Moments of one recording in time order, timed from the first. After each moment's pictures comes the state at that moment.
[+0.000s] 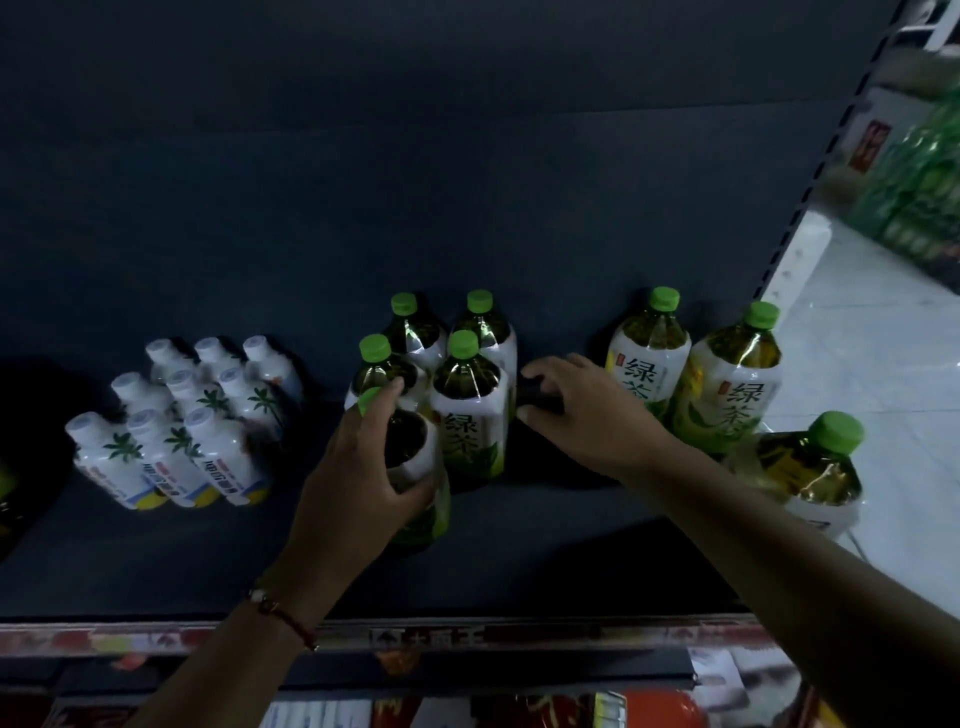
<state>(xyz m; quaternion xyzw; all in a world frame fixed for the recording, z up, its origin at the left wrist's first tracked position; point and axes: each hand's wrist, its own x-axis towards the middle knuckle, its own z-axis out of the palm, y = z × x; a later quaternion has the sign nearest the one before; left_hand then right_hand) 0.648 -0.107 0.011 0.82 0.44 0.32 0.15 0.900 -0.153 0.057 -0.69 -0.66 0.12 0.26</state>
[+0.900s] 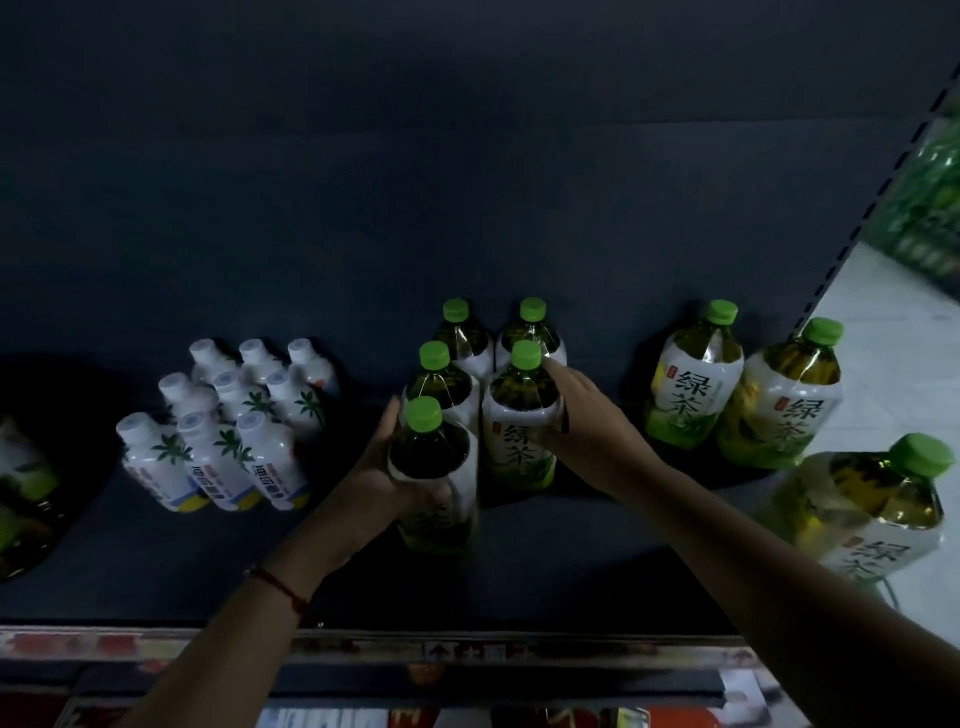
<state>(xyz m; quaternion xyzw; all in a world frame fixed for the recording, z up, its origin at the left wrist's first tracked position) 0.604 -0.063 -0.003 0.65 0.34 0.28 0.61 0.865 -0.109 0.018 -0.68 -0.61 0.20 0.35</state>
